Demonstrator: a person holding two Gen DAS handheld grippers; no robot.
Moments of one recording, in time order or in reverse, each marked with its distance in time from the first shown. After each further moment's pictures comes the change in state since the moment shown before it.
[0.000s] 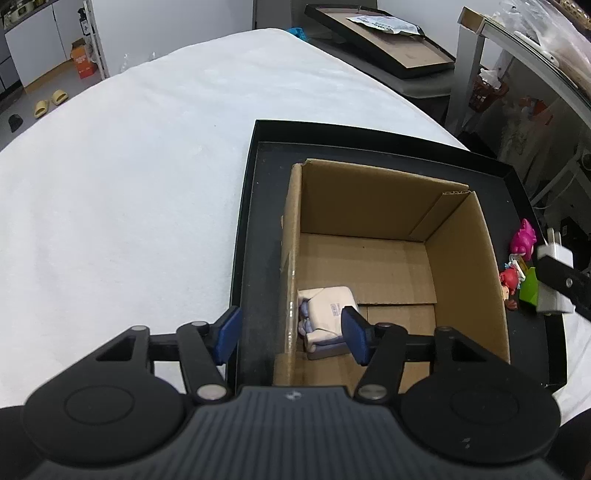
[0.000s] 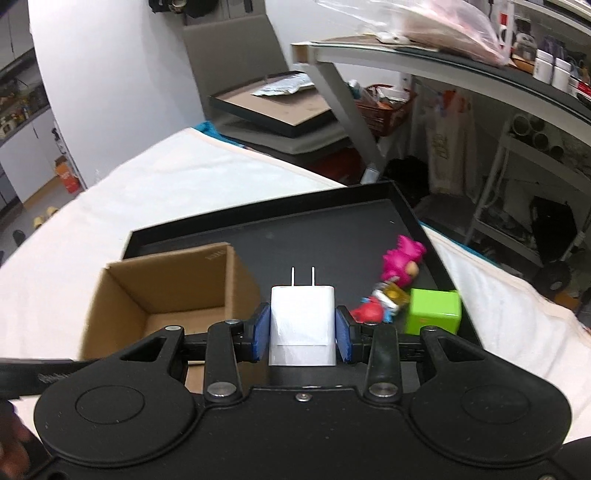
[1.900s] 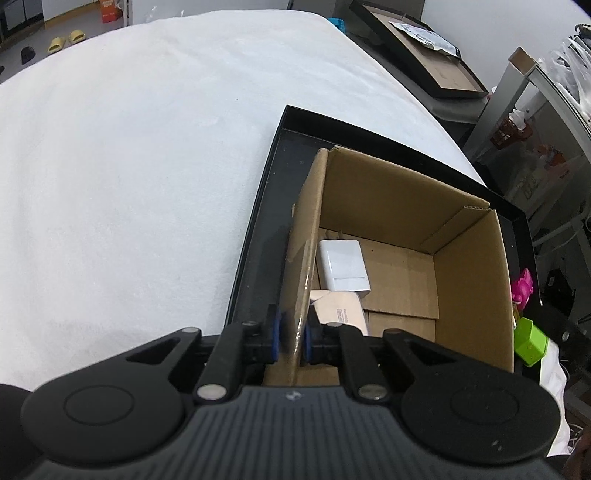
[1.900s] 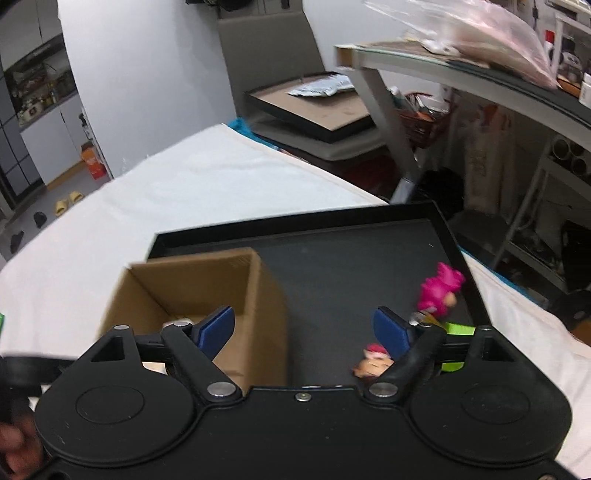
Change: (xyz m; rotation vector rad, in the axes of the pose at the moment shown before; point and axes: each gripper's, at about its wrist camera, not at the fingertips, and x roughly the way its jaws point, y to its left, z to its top) left arm 0.015 0.034 0.009 -0.196 0.045 -0.068; right arm 0.018 0.007 0.025 -0.079 0.025 0.067
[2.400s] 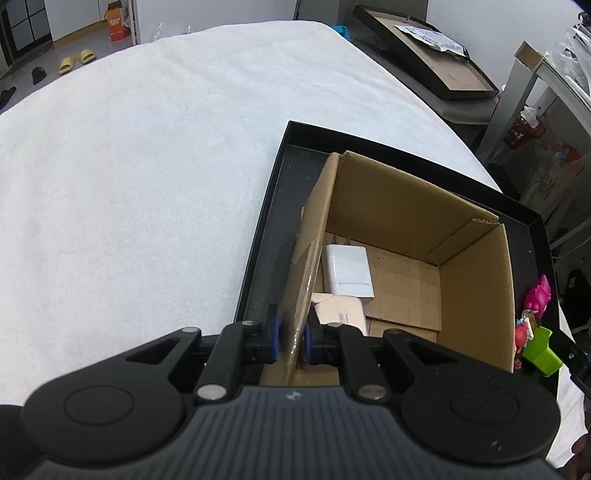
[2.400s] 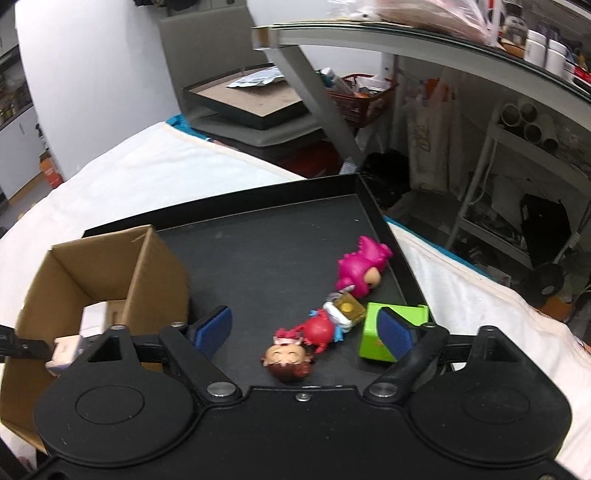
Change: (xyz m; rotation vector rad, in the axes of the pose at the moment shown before) left arm -0.002 -0.014 0.002 0.030 -0.025 0.083; right arm 0.018 -0.060 -0.024 0.078 -0.008 -0.116
